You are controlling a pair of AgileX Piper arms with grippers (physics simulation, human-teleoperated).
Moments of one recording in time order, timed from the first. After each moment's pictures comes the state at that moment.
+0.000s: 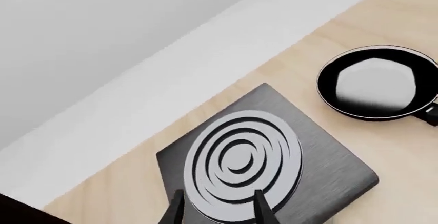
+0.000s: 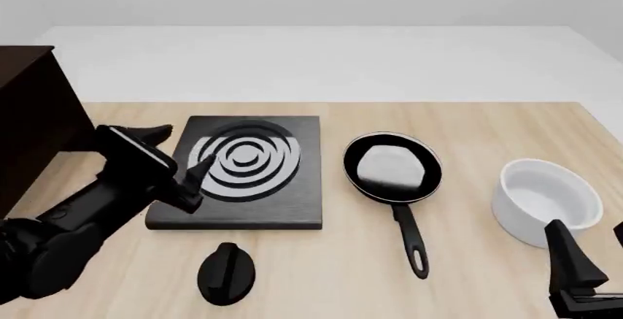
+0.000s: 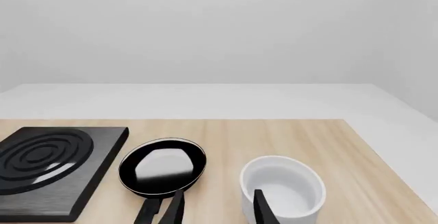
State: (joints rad) left arm -0.35 1.22 -0.43 -0.48 0.41; right arm 0.00 0.01 0.00 0.00 0.00
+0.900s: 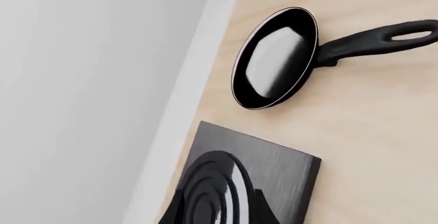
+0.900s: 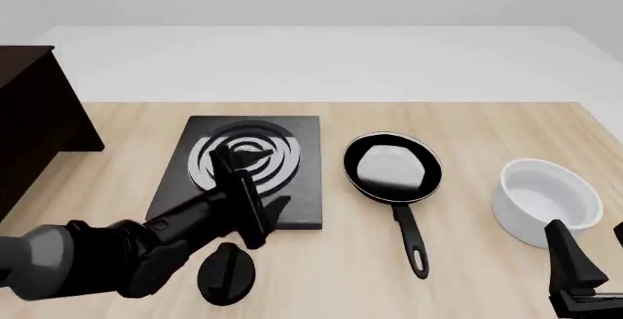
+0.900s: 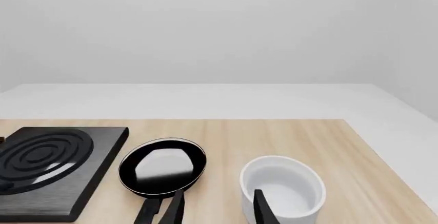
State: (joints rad) left arm -0.64 1.55 -0.51 -0.67 0.95; right arm 0.00 0.01 0.00 0.00 0.00
